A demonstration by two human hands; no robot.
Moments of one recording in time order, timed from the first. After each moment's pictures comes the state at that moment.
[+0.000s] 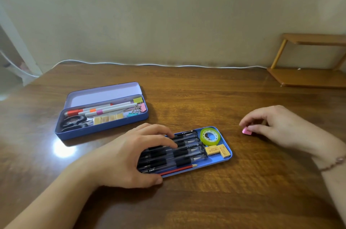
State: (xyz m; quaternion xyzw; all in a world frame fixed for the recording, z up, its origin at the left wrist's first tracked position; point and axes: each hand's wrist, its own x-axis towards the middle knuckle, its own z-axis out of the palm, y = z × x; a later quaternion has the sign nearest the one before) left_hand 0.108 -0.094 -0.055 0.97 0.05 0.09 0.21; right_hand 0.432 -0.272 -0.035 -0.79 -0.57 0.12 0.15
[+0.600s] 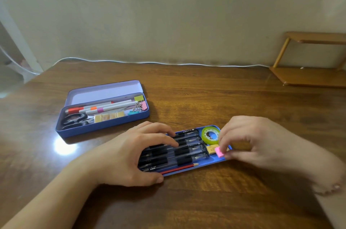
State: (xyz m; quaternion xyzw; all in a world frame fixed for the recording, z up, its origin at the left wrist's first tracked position) left_hand 0.109 -0.094 -0.055 0.97 0.05 0.09 0.20; right_hand 0.368 -0.272 -0.027 -0.63 -0.76 0.08 0.13
